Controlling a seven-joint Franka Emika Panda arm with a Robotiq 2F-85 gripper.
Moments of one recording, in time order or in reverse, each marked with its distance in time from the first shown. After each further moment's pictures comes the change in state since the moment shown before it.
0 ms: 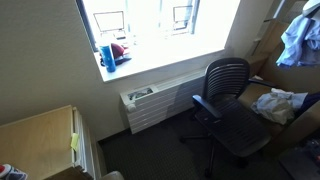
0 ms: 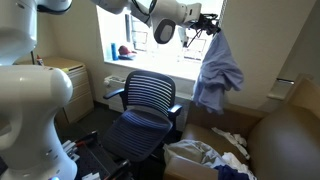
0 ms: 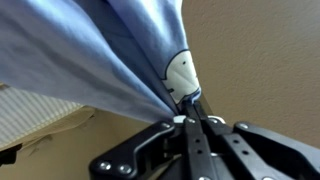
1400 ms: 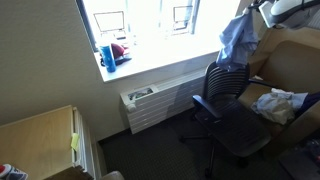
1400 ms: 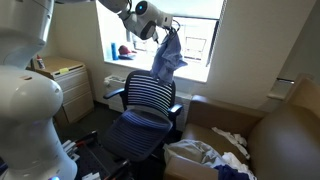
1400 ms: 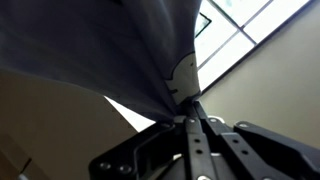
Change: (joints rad) arm -0.550 -0.134 1.018 0.269 -0.468 0.012 0.217
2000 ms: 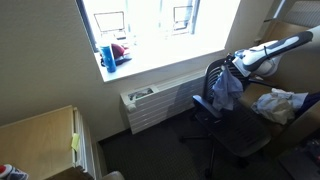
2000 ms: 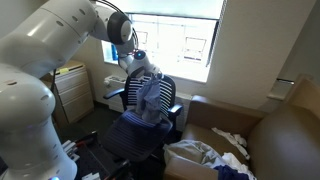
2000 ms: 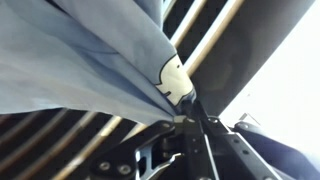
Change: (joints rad) arm -0.225 0.402 0.405 -0.016 -0.049 0.004 0.005
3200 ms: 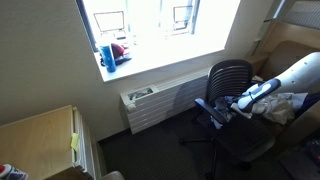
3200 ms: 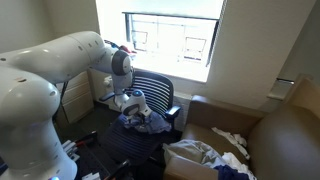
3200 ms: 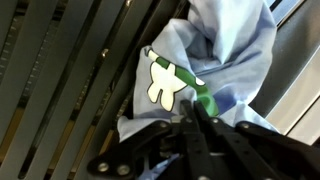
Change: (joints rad) arm 0.132 0.440 -0.163 0.070 0.070 -0.203 0.107
